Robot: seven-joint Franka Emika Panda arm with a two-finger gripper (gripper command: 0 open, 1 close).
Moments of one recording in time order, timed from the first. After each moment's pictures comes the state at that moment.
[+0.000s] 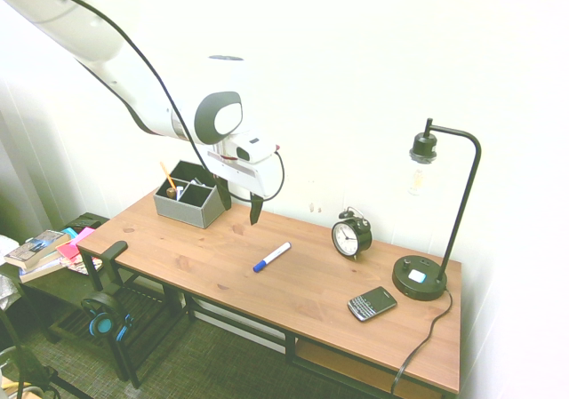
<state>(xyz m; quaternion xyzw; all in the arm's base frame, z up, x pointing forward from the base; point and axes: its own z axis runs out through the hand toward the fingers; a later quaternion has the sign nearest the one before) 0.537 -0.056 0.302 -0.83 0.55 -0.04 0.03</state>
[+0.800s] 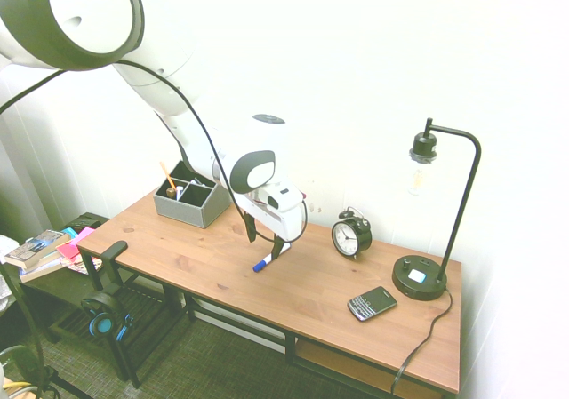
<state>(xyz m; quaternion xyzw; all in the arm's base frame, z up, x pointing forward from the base) 0.567 -0.102 0.200 -0.82 0.57 0.00 0.03</state>
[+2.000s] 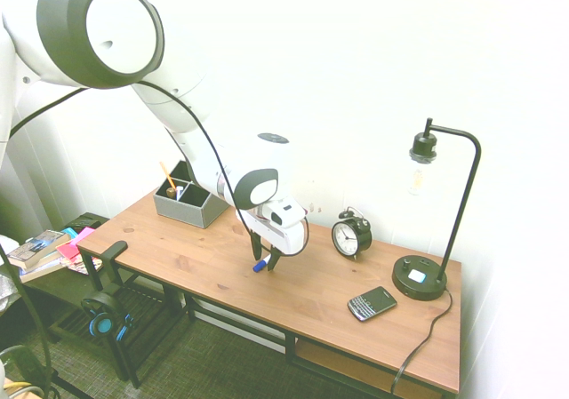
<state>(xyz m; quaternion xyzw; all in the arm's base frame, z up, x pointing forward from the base) 0.567 -0.108 0.159 -0.83 0.56 0.02 0.02</state>
